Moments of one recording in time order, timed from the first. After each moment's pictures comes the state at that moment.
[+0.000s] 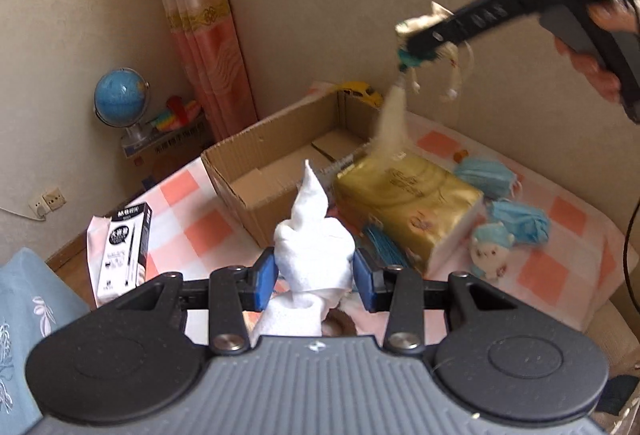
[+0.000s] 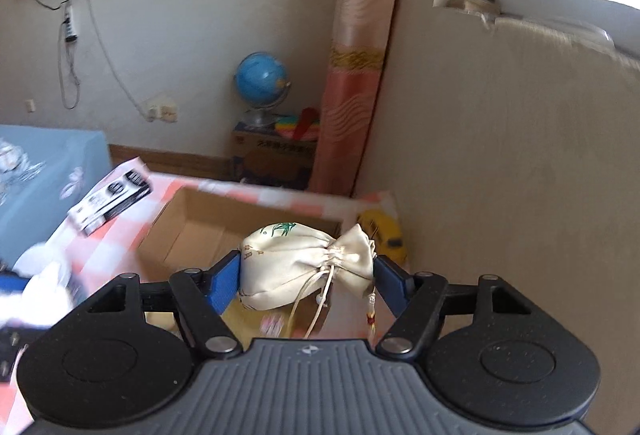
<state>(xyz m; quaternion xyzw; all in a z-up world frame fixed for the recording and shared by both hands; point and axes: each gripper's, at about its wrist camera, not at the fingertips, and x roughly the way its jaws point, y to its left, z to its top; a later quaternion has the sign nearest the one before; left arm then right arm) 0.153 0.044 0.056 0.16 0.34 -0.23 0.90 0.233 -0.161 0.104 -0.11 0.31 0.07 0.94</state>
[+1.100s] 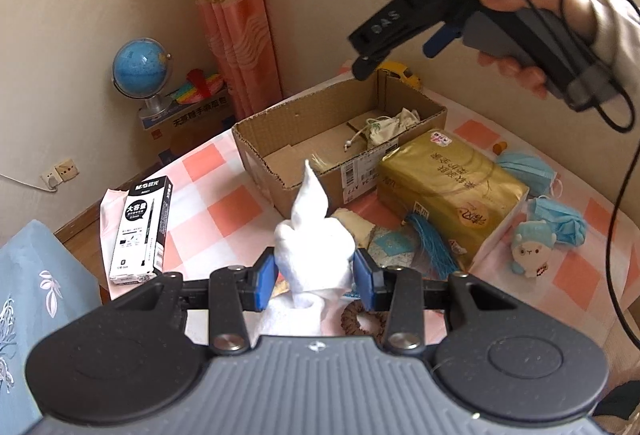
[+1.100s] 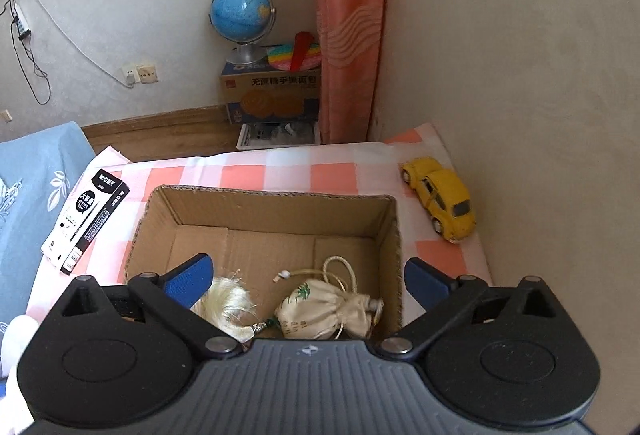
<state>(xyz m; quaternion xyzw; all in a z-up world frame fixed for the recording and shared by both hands) 0.180 0.062 0.044 0.15 0.37 -0.20 0.90 0.353 -0.121 0.050 -0.03 0.44 0.05 0.90</state>
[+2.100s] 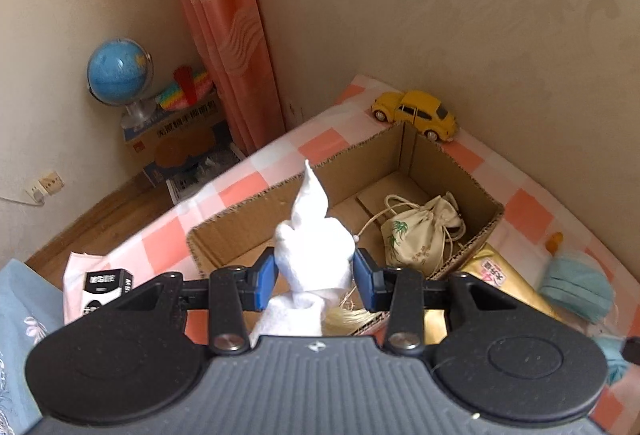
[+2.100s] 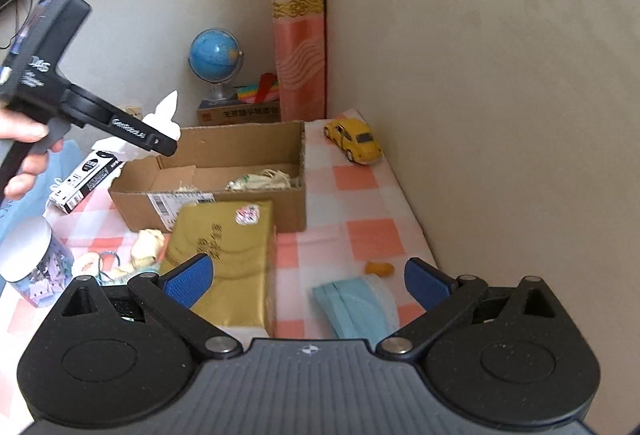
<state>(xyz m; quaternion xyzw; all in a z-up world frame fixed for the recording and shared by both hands) 0.330 -0.024 0.040 0.16 0.41 -0.18 0.88 0.160 -0.196 0.024 0.00 0.35 0.01 0.94</state>
